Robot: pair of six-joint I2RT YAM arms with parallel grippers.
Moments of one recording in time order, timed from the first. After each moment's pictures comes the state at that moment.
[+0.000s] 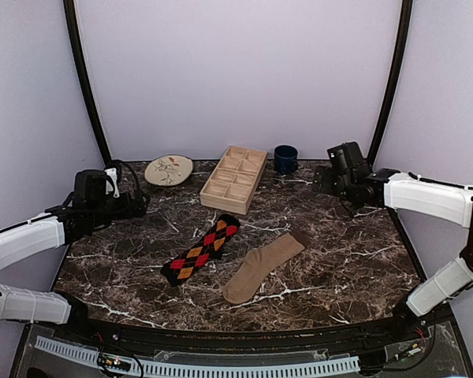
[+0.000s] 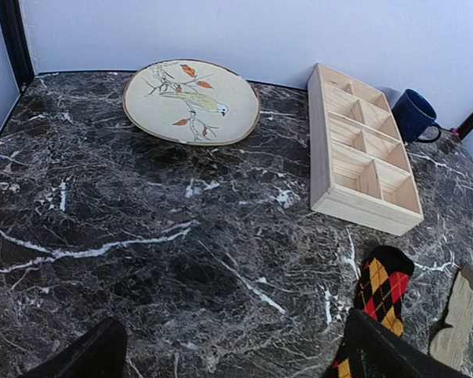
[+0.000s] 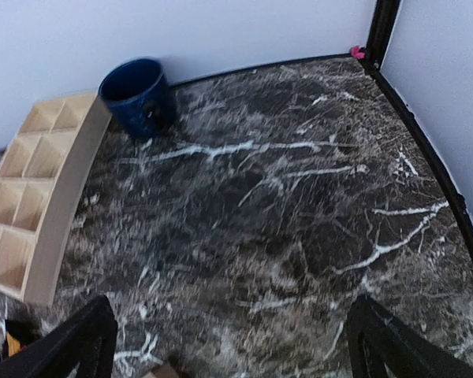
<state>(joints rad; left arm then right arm) -0.32 1.10 0.63 -0.05 -0.09 -0.33 0.52 1.43 1.00 -0.24 0.52 0.56</state>
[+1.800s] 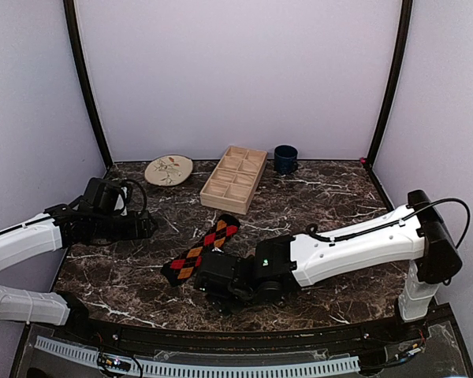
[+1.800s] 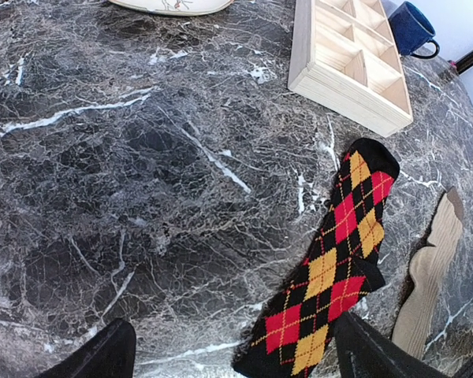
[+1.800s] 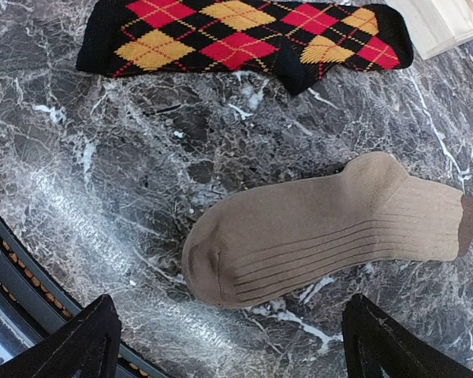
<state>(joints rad) -0.50 1.04 0.67 -0.43 -0.07 -0.53 1.47 1.89 1.46 -0.79 0.49 0.56</state>
